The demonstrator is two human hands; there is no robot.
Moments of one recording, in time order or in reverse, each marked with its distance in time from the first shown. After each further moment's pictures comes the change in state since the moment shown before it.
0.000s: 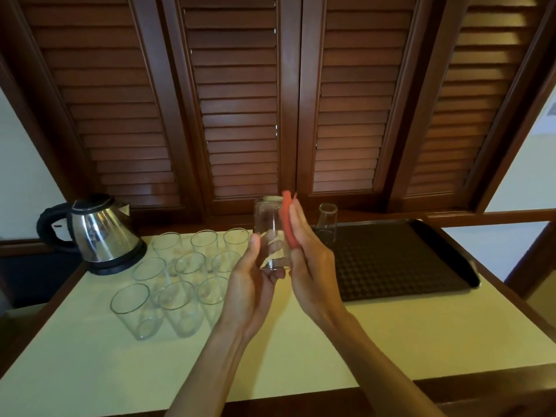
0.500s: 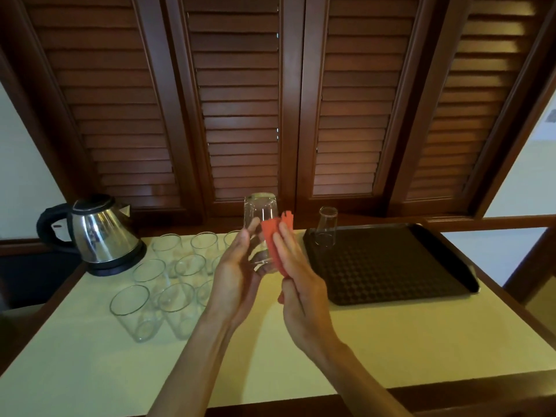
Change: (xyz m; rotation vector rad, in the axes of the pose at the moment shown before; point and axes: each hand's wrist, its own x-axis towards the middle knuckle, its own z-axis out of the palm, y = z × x) left_hand 0.015 0.012 -0.019 0.145 -0.035 -0.004; right_hand -0.033 0.010 0.016 0.001 -0.035 -0.120
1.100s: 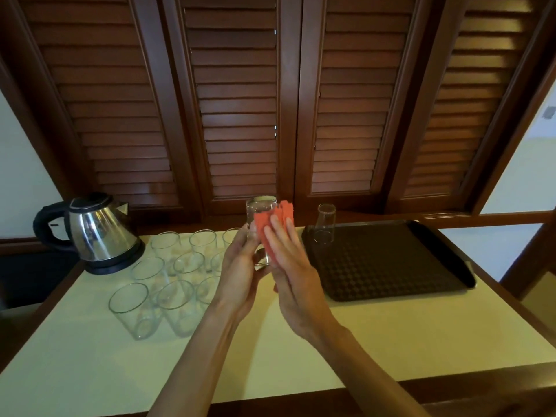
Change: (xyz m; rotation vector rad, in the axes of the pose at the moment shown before) left_hand 0.001 0.001 0.009 0.152 0.017 0.012; right_hand 0.014 0.004 0.001 -0.147 -0.079 0.009
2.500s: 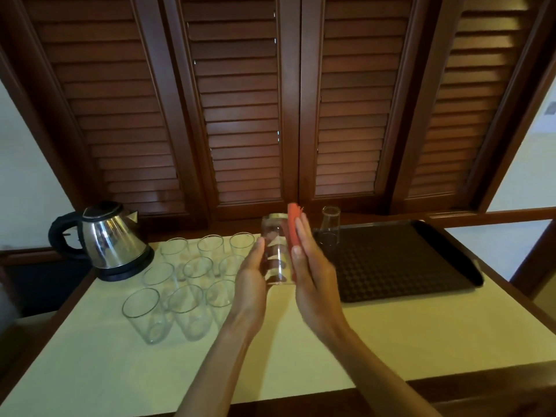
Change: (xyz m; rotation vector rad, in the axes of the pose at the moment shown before) left_hand -0.017 0.001 0.010 0.033 0.066 -0.076; right_hand -0.001 -0.014 -0.008 0.310 0.131 0.180
